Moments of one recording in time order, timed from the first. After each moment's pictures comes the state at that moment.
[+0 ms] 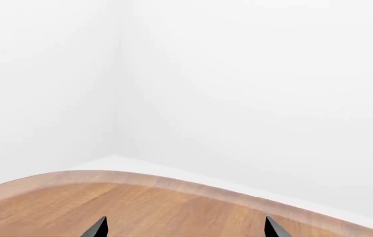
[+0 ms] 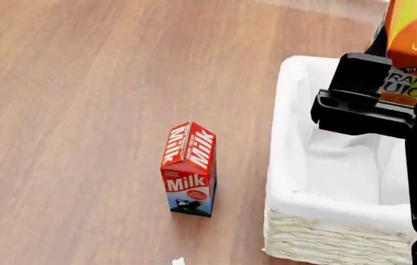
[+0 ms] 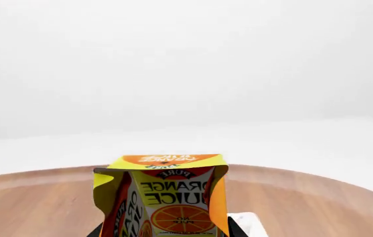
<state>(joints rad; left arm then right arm) 0.15 -0.70 -0.05 0.99 -0.64 -0.20 -0.81 0.98 0.96 -0.34 -0.67 1.59 0.61 1.21</state>
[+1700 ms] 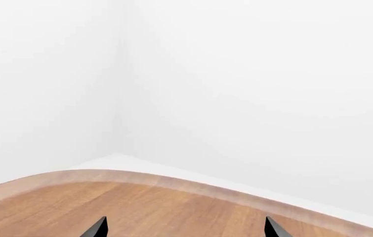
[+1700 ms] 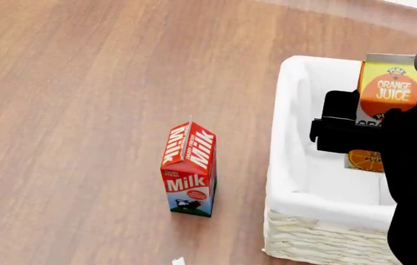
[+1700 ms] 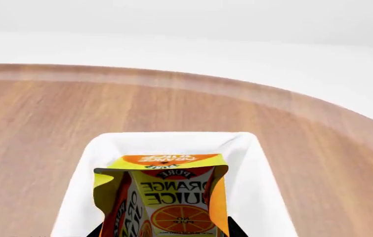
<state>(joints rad) 0.16 -0.74 -0.04 0.99 -0.66 -0.18 -0.84 1.05 0.88 -0.53 -0.24 1.54 0.77 0.99</state>
